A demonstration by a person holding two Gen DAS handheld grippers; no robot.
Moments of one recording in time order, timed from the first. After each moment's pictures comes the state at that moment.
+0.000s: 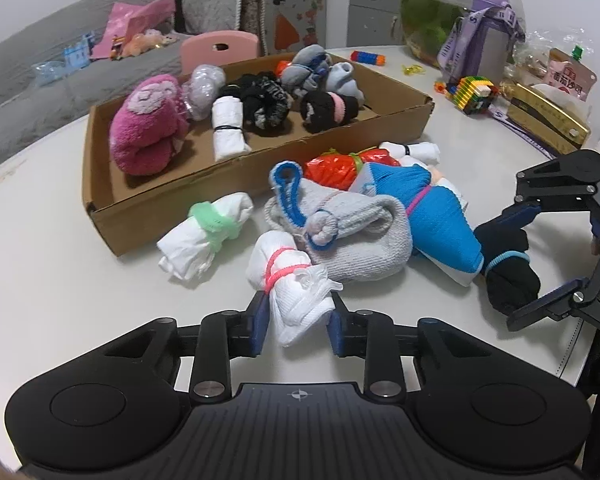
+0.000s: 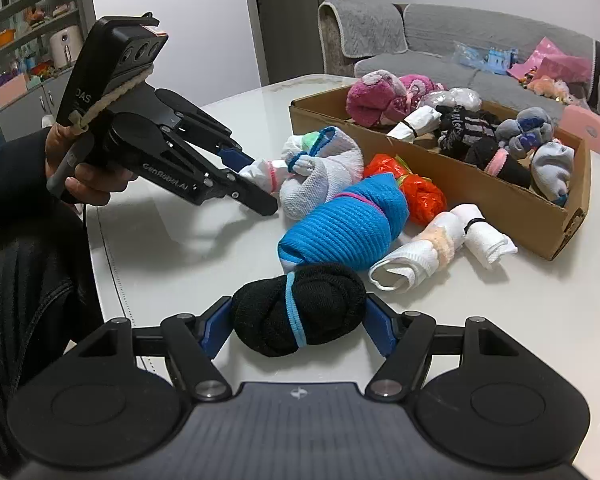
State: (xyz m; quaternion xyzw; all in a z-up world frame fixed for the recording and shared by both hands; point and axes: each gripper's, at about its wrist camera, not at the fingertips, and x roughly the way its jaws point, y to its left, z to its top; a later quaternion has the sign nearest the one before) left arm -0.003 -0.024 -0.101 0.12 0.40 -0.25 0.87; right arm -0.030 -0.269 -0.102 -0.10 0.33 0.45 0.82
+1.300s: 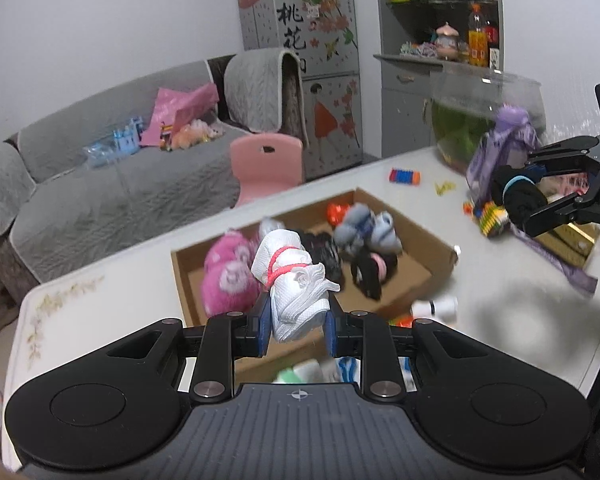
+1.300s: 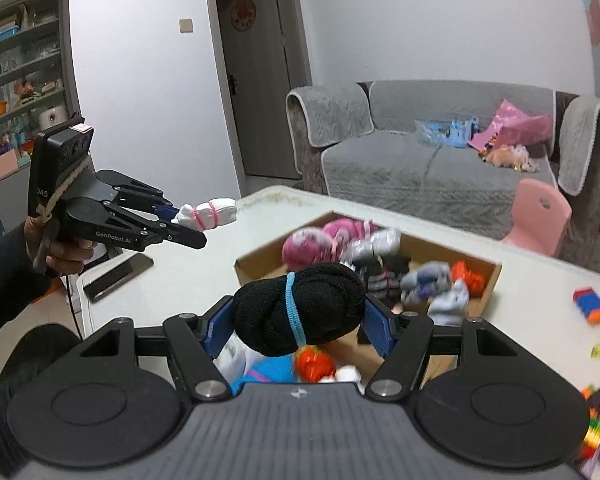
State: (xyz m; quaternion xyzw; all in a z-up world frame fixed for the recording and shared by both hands) left arm 0.012 -0.018 0.030 0.13 0.29 -0.21 0.93; right arm 0.048 -0.324 0.023 -0.04 0.25 0.44 0.86
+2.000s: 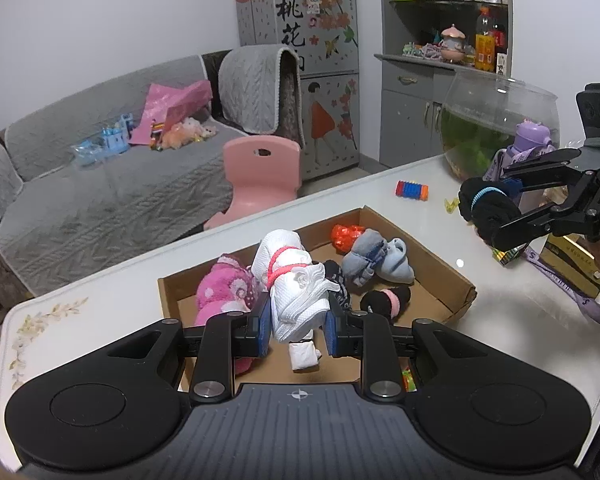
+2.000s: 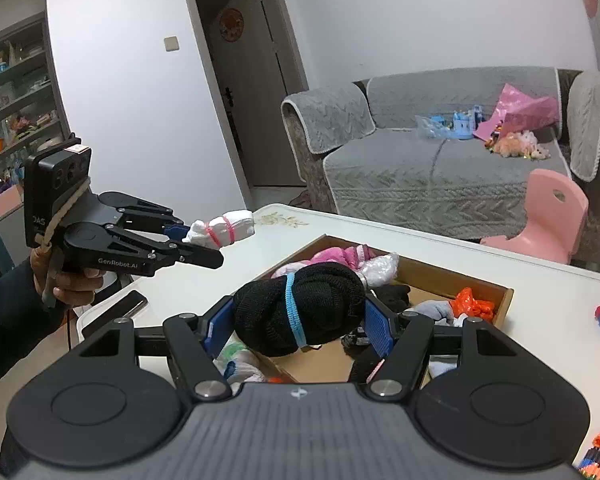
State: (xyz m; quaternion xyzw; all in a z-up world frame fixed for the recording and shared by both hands) left arm 0.071 -0.034 0.028 0.12 0.30 -0.22 0.92; right arm 0.105 -0.315 0.019 0.01 0.27 0.45 0.85
